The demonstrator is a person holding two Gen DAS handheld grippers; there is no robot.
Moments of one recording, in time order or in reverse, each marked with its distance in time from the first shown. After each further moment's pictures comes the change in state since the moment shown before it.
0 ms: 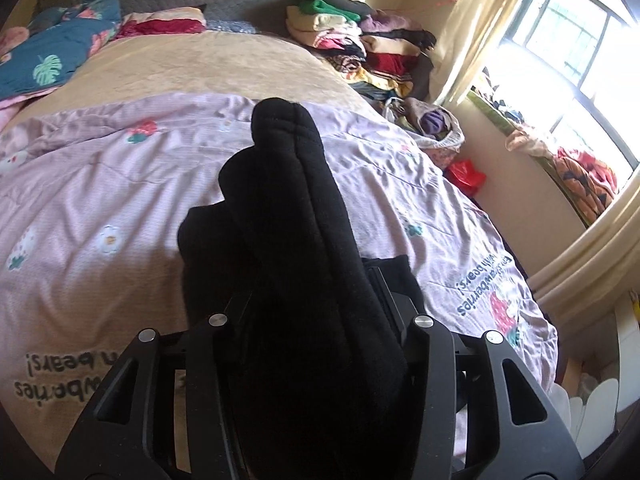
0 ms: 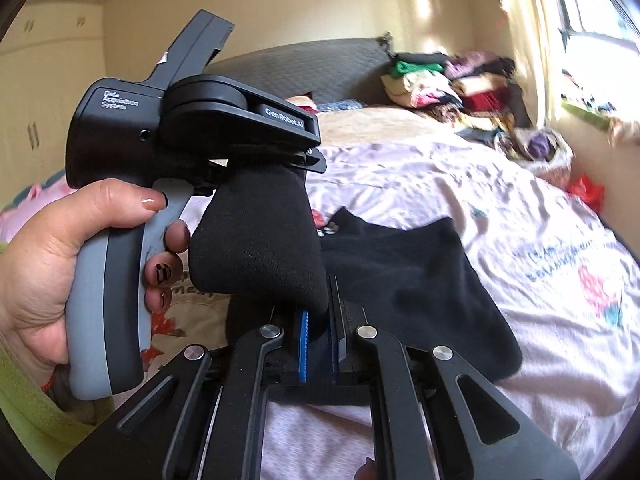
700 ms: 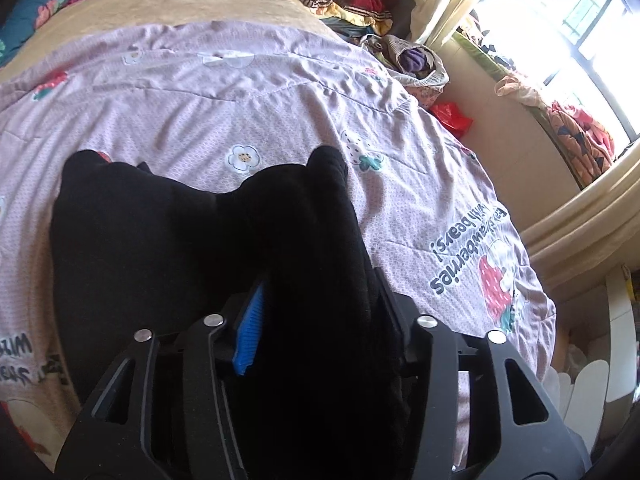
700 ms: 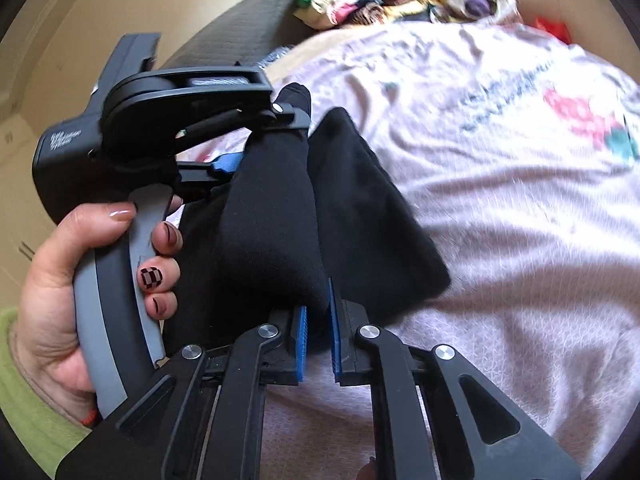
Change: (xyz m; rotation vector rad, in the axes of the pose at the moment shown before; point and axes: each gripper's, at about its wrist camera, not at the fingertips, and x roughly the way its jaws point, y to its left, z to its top) left arm 0.105 -0.071 -0.023 0.011 0.208 -0.077; right arm 0.016 -0.111 -0.046 0.467 0.211 0.073
